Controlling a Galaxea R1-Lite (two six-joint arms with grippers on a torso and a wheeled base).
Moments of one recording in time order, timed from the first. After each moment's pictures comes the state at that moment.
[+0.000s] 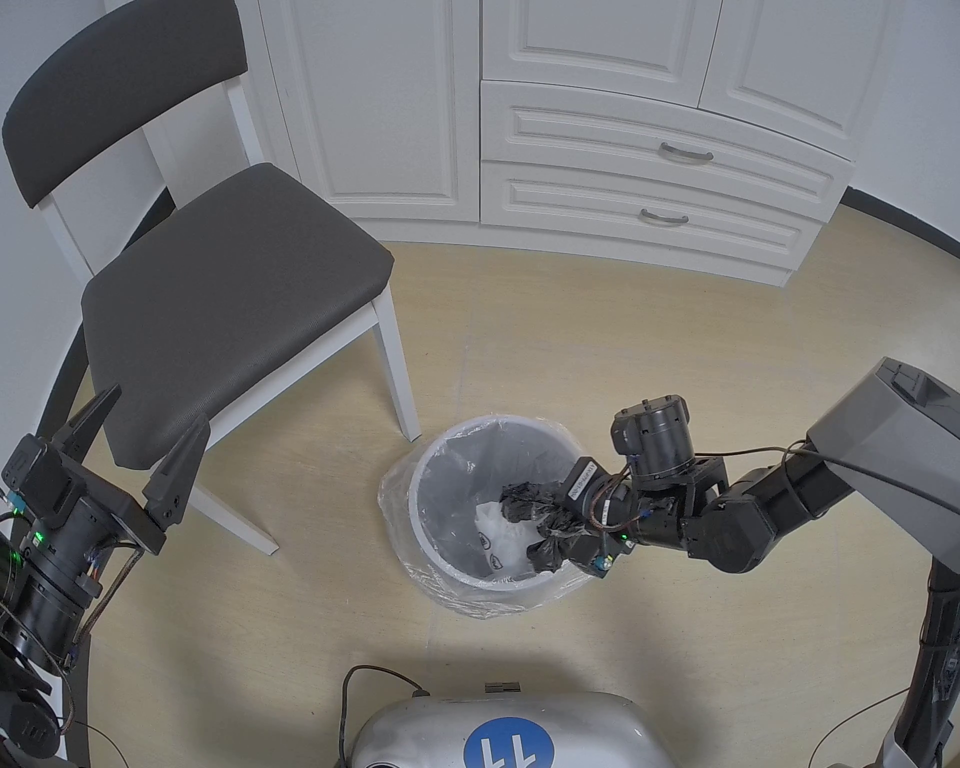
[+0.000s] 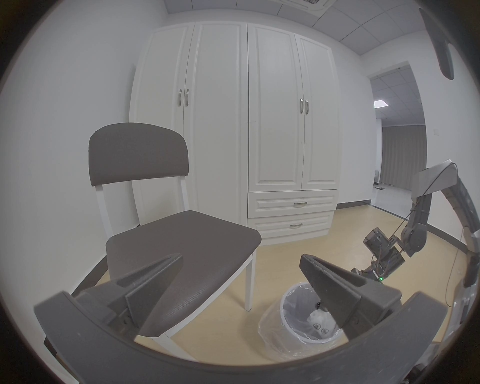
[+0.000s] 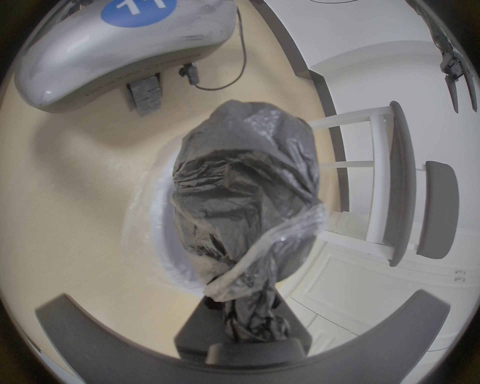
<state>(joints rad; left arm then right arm) -0.29 1.34 -0.06 -1.53 0.01 0.13 0.56 2.17 -1.09 -0.53 -0.06 -2.13</state>
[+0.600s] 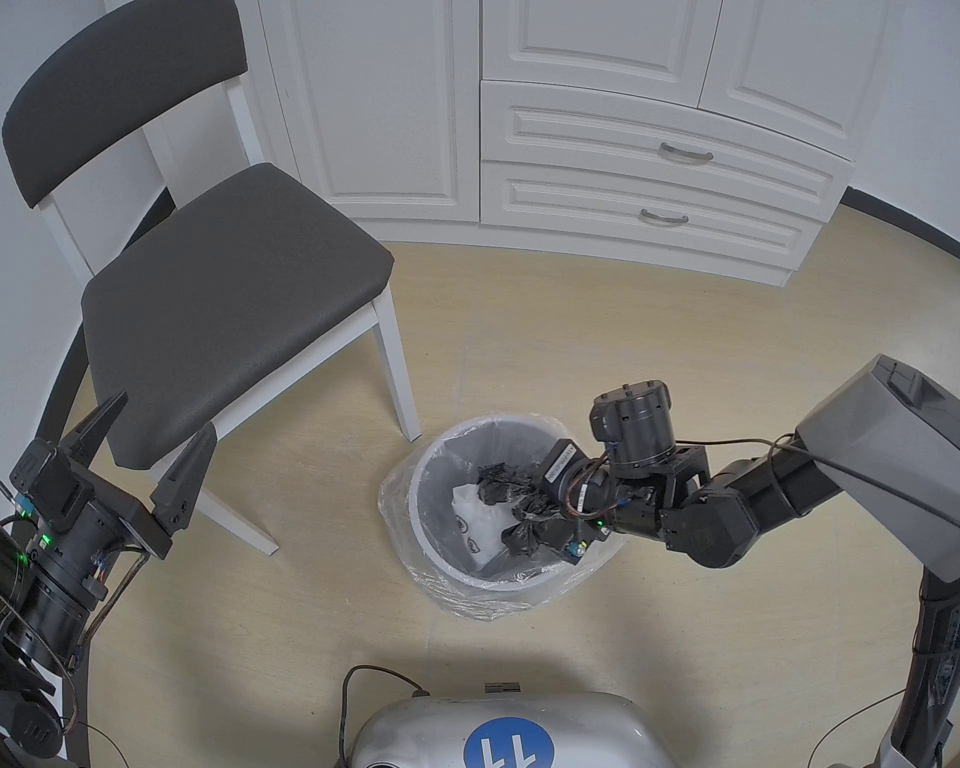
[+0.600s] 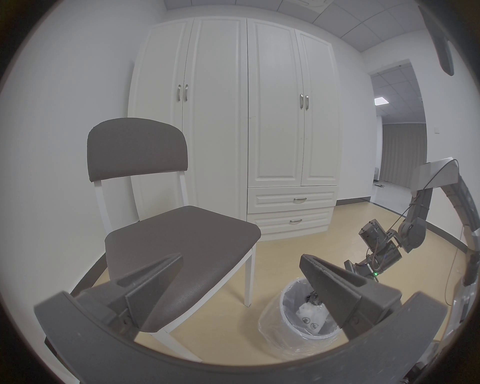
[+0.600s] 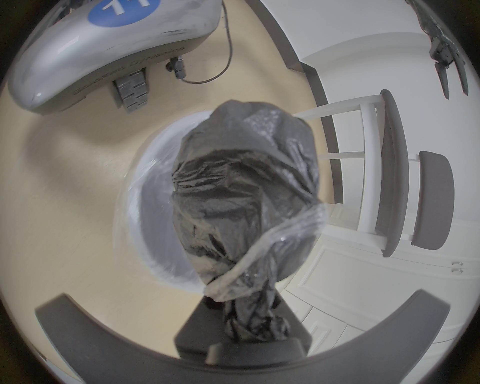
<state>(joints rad) -0.29 1.36 -0.05 -1.53 0.02 0.13 0.60 2.19 -1.18 -0.53 -0.07 -2.09</state>
